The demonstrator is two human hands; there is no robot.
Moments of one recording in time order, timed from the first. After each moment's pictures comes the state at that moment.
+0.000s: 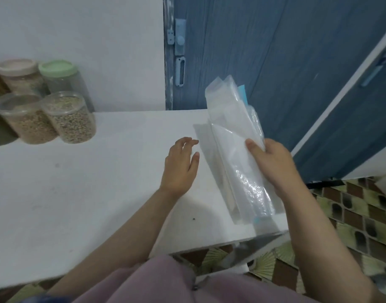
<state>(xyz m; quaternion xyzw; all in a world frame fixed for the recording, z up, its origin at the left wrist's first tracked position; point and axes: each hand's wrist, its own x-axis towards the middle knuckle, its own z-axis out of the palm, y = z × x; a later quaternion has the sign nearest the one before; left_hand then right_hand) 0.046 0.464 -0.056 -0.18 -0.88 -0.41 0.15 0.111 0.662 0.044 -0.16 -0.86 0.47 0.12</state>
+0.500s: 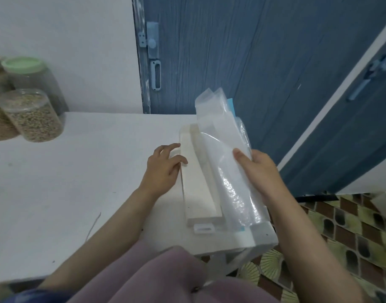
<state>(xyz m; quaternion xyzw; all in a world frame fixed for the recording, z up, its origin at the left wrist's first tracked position) 0.013 0.523 -0.085 -0.21 -0.92 -0.29 0.18 0.100 0.753 0.036 -0.14 -0.84 0.52 0.05</state>
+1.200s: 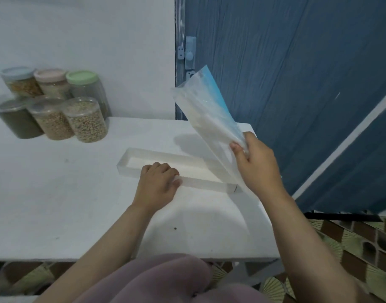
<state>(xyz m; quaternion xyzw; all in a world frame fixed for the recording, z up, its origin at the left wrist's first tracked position) 0.056 0.438 -0.085 -0.12 -0.95 -0.18 0.21 0.085 0.681 0.051 0.06 -0.93 0.32 0.18</state>
